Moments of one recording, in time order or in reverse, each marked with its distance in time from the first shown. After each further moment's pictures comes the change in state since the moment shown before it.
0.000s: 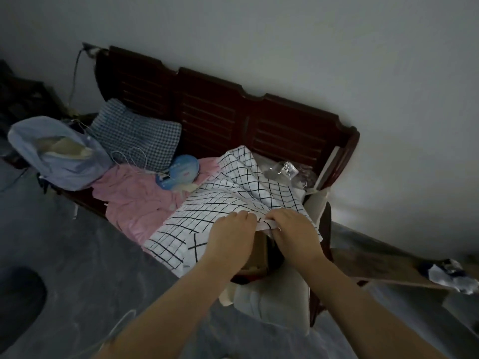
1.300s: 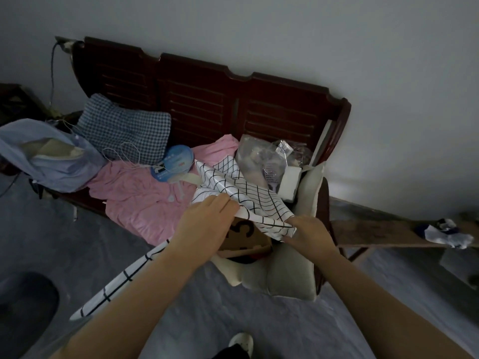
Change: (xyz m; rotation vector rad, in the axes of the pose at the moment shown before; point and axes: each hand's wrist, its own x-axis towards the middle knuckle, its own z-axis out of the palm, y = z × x) left_hand -0.038 -0.053 -0.007 0.002 0.334 0.353; right_hand -0.063 0.048 0.035 -0.041 -0.234 0.192
